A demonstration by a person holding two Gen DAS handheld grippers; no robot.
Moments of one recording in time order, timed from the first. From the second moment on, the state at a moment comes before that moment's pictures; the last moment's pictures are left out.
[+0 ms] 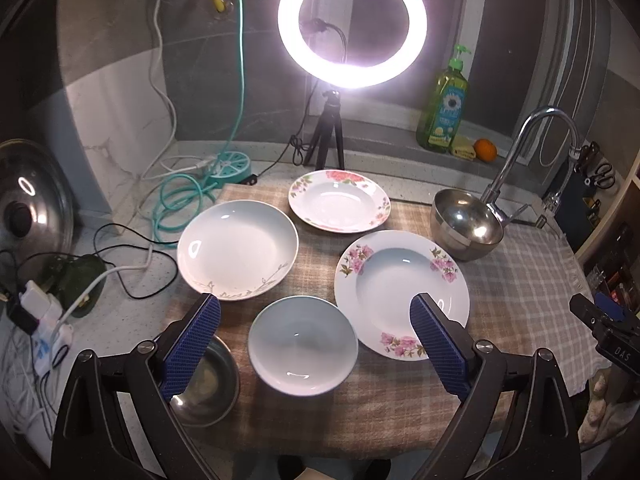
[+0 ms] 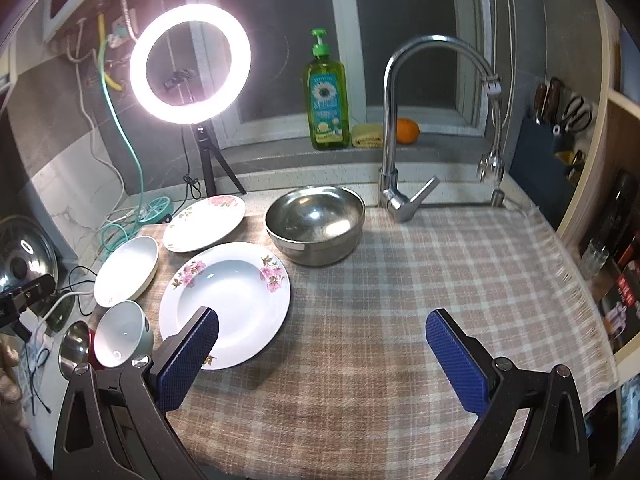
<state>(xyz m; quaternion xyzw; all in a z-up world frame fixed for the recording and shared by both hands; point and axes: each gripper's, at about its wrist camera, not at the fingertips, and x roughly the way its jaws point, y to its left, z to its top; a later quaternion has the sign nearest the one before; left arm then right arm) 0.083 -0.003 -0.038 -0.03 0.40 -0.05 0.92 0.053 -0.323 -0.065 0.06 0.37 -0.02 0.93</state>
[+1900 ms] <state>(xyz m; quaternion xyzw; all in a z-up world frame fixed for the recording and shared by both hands) 0.272 -0.019 -0.166 -0.08 0.63 -0.16 0.75 0.181 -0.338 -0.199 0.31 0.54 0.08 0.78</state>
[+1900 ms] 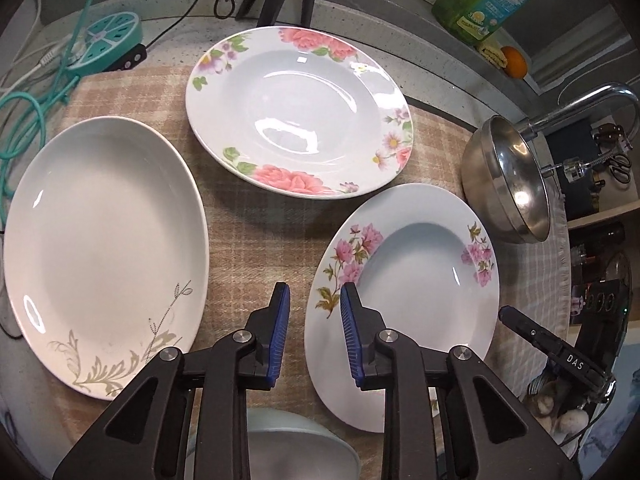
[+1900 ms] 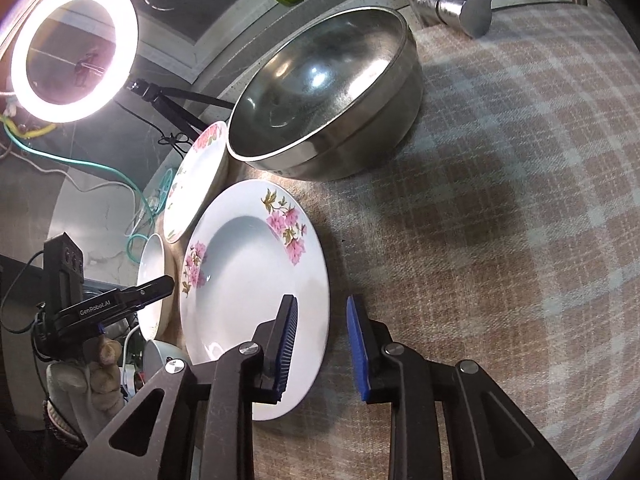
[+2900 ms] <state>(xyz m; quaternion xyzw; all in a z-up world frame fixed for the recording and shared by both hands) 0.279 -0.023 -0.177 -0.08 0.64 -0.17 0.74 0.189 -0.335 -0.207 0.31 0.56 0.08 0.77</state>
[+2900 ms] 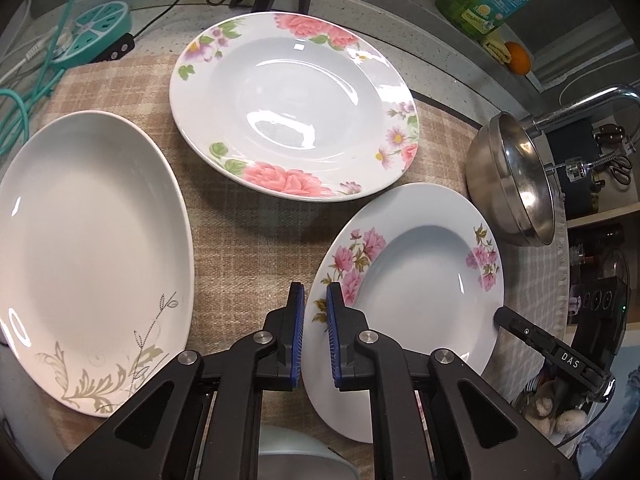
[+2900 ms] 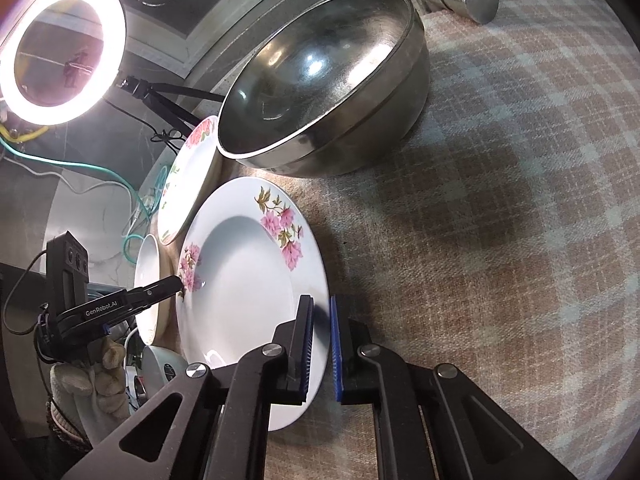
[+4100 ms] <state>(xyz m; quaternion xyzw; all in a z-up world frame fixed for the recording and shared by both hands) 0.267 -0.033 -0.176 -0.09 0.66 -0.19 0.72 0.176 -0.347 -0.203 0.33 0.57 0.06 0.75</state>
